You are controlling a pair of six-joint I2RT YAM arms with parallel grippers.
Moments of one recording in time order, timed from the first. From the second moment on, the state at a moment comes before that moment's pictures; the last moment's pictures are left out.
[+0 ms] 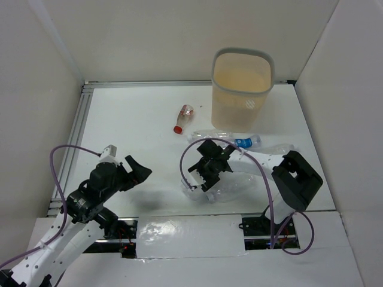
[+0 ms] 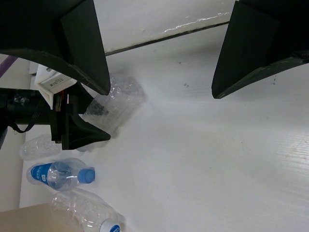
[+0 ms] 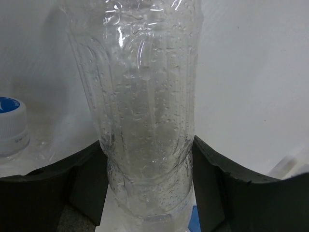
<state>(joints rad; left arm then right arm) -0.53 0.40 0.52 -0.67 -0.10 -0.93 0.79 1.57 0.85 -0.47 -0.37 -1.42</state>
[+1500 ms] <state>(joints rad) -1.22 1.59 1.26 -0.21 -0.10 -0.31 -0.08 1.96 2.24 -0.64 -0.57 -0.27</state>
